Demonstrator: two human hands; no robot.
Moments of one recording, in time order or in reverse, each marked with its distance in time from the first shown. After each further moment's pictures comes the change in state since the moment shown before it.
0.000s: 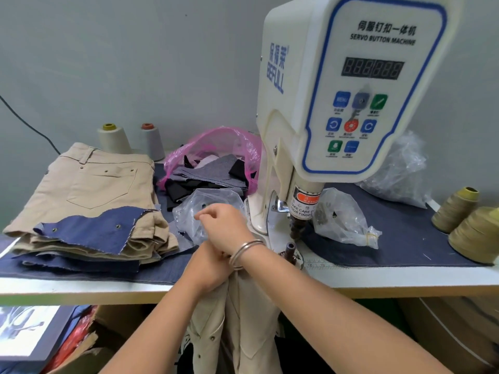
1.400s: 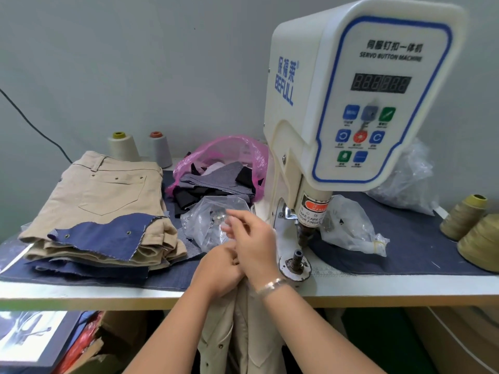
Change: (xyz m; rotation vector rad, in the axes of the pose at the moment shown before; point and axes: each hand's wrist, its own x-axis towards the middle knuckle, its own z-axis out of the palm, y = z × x) left_hand 0.005 0.002 0.000 0.131 -0.095 -0.007; right_hand -0.025 0.029 0.004 0.410 0.417 -0.248
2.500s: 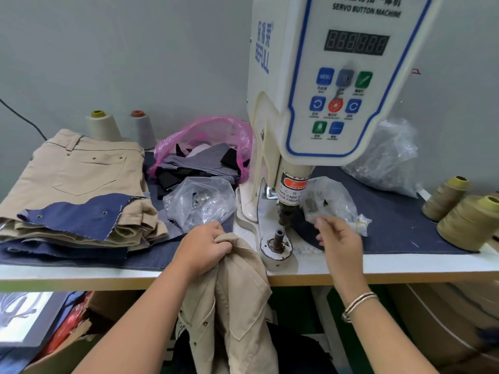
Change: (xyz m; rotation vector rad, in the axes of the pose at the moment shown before) left_hand 0.006 -0.005 0.002 -0.010 -0.011 -0.051; right_hand -0.018 0.043 -0.162 -0.134 0.262 0.120
